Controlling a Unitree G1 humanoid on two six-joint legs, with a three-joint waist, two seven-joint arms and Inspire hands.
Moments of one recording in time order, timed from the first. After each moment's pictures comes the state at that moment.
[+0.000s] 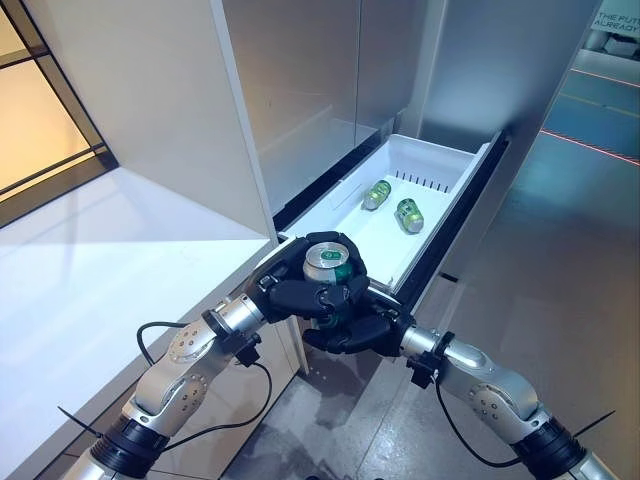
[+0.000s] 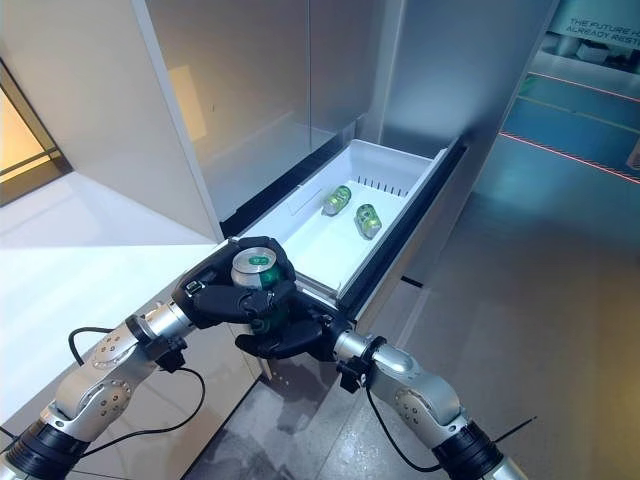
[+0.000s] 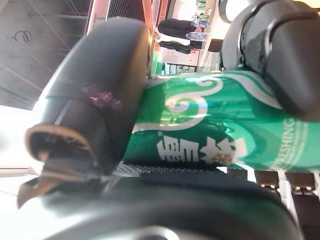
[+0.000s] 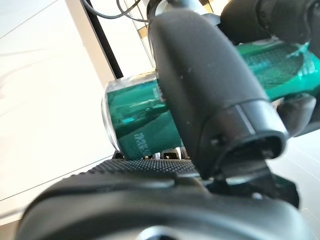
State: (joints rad) left arm -0.16 0.65 -0.32 -0.21 -0.89 0.00 -0.38; right arm -0.19 -0.52 0.47 -0.15 0.84 0.29 0.28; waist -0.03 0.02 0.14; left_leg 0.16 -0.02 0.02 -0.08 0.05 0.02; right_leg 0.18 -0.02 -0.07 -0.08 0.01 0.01
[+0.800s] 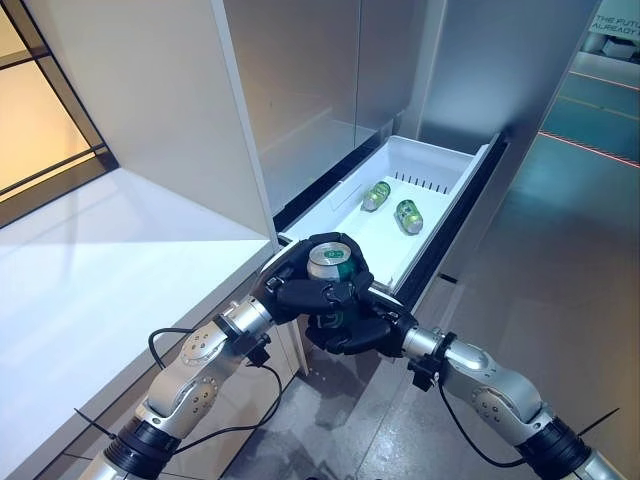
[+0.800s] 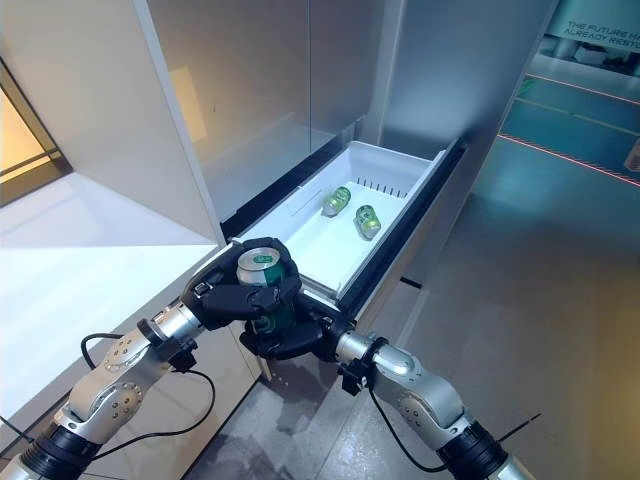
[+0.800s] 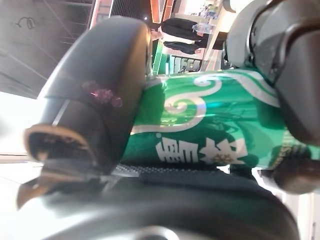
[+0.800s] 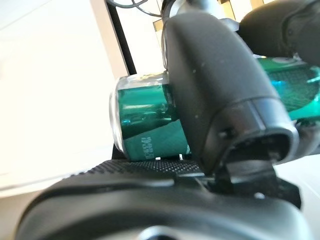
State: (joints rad) left arm -0.16 0.58 -0.34 -0.20 -0.86 -0.02 -0.30; right arm -0.20 -0.57 0.48 -0.17 0.74 0.27 0.26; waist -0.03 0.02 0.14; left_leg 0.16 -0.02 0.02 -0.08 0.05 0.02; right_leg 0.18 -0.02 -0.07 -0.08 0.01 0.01
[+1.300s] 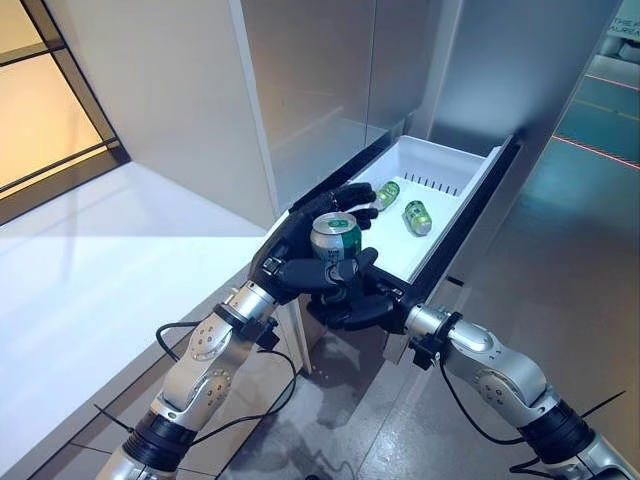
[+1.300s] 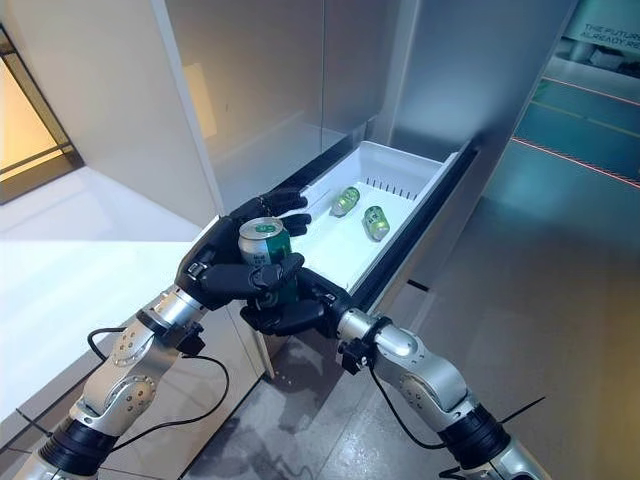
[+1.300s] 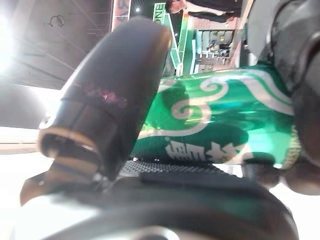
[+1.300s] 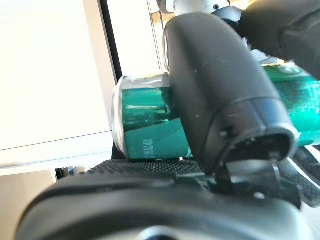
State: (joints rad) left arm -0.20 0.51 -0.32 -0.21 -0.80 -0.13 -0.21; right arm -0.27 -0.57 0.45 -0.21 0.74 0.28 0.17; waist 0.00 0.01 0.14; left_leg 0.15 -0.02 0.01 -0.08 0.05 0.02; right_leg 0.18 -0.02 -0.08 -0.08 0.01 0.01
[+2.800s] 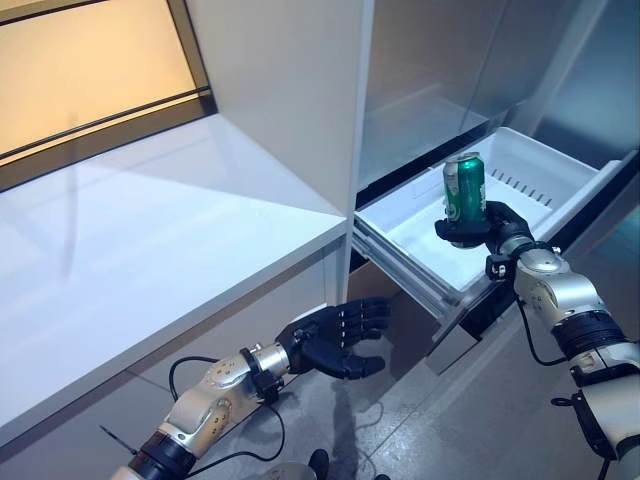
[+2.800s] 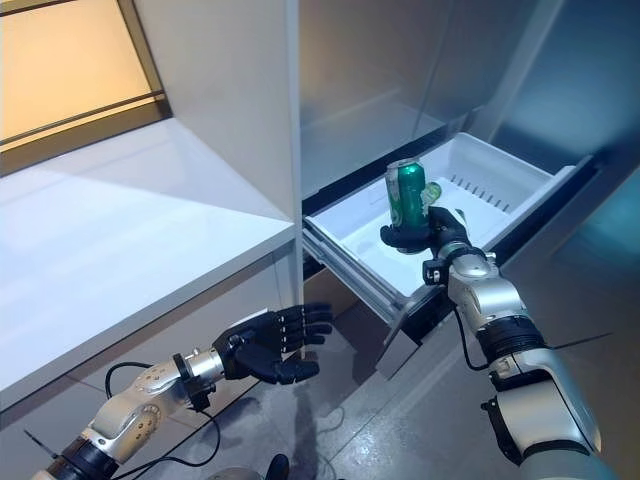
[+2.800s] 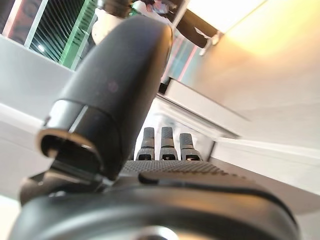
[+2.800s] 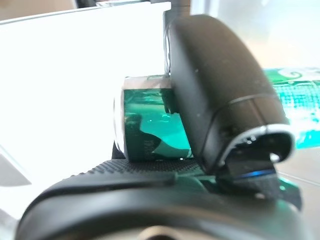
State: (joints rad) left arm -0.09 0.57 -0.46 0.00 -0.75 0.16 -0.53; right arm -0.73 -0.72 0.33 0.67 0.54 0.26 -0.05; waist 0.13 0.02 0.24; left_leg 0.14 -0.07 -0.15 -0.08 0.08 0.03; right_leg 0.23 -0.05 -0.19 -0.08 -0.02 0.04
